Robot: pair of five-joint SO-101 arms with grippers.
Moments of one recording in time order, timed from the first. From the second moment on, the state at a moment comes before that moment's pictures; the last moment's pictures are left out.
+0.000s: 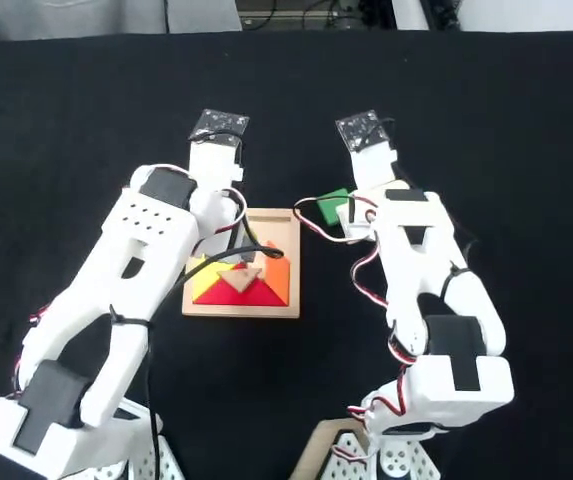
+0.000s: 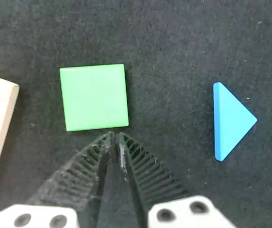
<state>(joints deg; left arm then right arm) 16.4 -7.3 18.9 75.1 4.6 0.9 4.9 33.5 37.1 18.1</state>
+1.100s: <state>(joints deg) 9.0 -4.4 37.9 55.8 -16.2 0.9 4.9 33.5 37.1 18.1</state>
